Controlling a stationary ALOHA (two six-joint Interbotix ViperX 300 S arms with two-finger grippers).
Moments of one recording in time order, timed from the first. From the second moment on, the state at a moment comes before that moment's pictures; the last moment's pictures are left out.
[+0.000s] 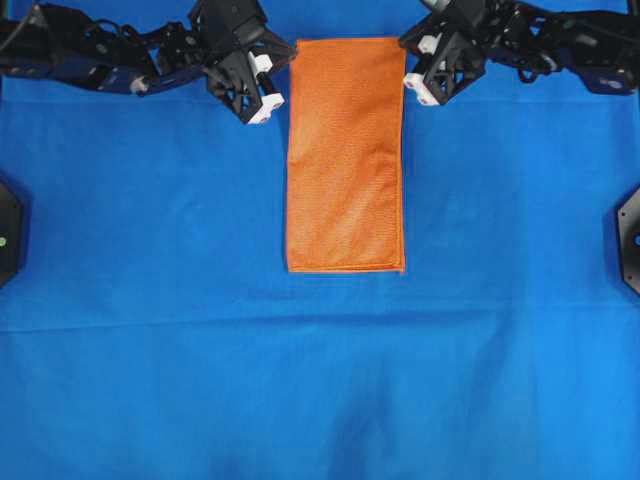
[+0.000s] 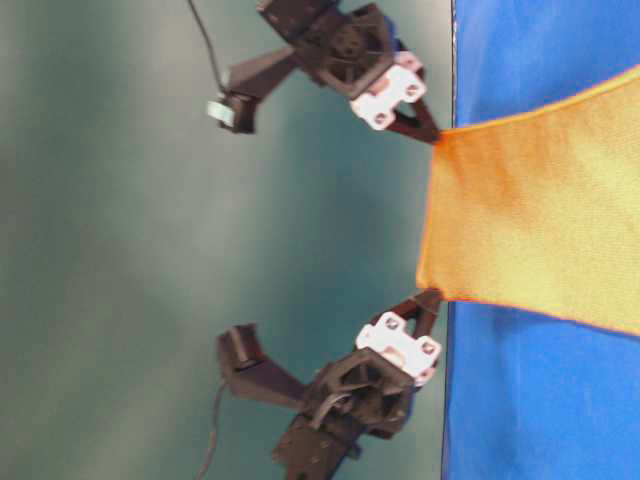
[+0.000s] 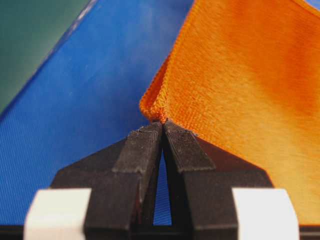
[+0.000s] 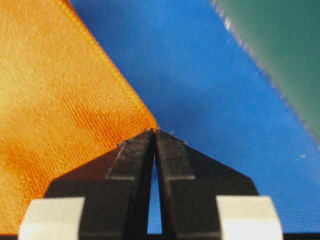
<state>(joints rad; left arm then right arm) 0.49 0.18 0.66 -0.02 -0.31 0.08 -0.61 0.03 0.72 -0.07 -0.05 0.05</state>
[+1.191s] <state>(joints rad) 0.00 0.07 0.83 -0.02 -0.23 0.10 -0.10 -0.11 0.90 -0.05 0.03 0.22</state>
